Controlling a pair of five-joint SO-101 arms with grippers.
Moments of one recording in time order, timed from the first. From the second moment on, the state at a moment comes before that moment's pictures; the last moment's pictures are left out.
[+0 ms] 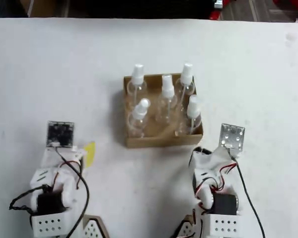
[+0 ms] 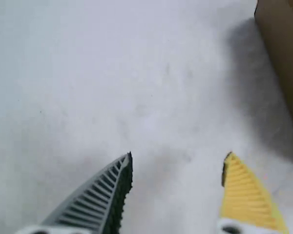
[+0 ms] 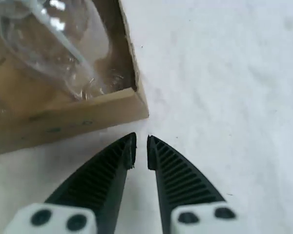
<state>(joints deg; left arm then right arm) -14.1 -104.4 96.9 58.9 -6.6 -0.6 -102.8 96.4 60.4 -7.7</state>
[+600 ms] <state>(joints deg) -14.1 -104.4 96.9 68.5 -22.4 -0.1 -102.8 96.4 61.5 -2.6</state>
